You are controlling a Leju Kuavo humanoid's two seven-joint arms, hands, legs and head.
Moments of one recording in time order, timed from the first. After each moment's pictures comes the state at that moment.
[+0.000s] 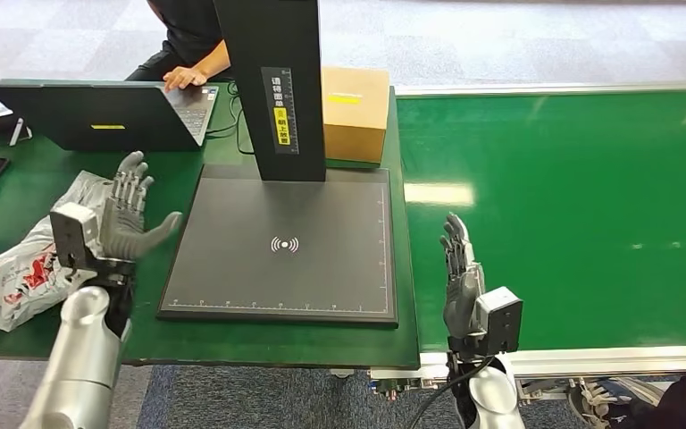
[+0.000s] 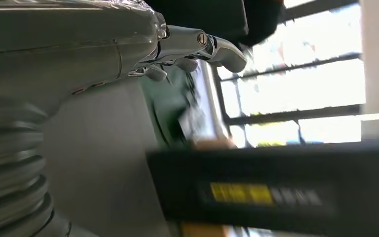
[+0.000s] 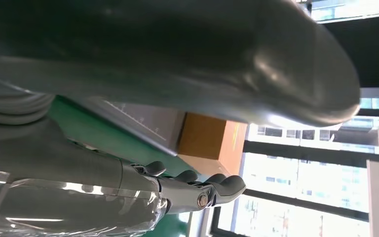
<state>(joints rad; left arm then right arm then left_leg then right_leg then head) -0.42 -0.01 0.18 -0.90 -0.23 -0.17 -0.55 -0.07 0.19 0.01 -1.50 0.17 0.08 -0.54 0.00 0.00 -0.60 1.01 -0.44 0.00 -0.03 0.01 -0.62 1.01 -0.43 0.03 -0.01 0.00</state>
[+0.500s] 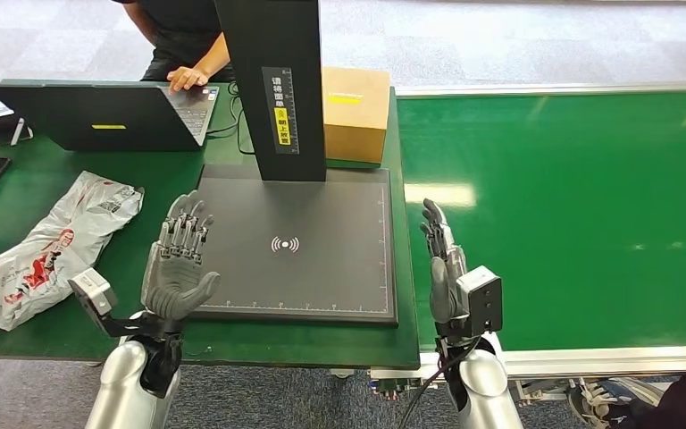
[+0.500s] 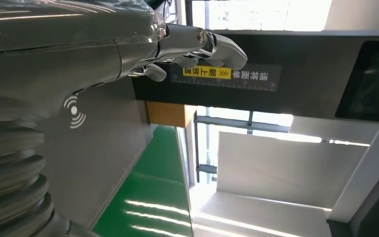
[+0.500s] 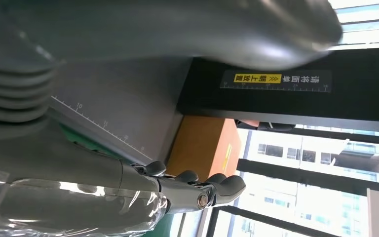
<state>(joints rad) -0.15 -0.15 0.02 -1.18 -0.03 -0.35 -0.55 -0.13 0.19 0.05 -1.48 0.20 0.12 -0.48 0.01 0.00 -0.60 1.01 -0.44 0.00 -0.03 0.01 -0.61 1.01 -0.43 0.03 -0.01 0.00</state>
